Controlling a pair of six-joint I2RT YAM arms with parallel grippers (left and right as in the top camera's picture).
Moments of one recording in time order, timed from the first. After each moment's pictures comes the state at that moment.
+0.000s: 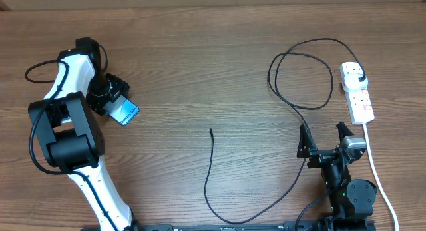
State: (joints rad) left arm 0.23 2.22 1.66 -1.05 0.03 -0.71; right arm 0.00 0.01 0.02 -0.03 -0.11 0.15
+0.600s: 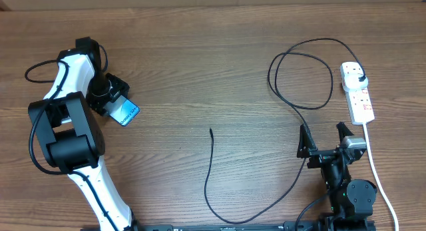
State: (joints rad) left arm 0.23 2.22 1.66 -1.06 0.03 -0.71; right arm 0.00 0.01 0.02 -0.03 -0.11 0.15
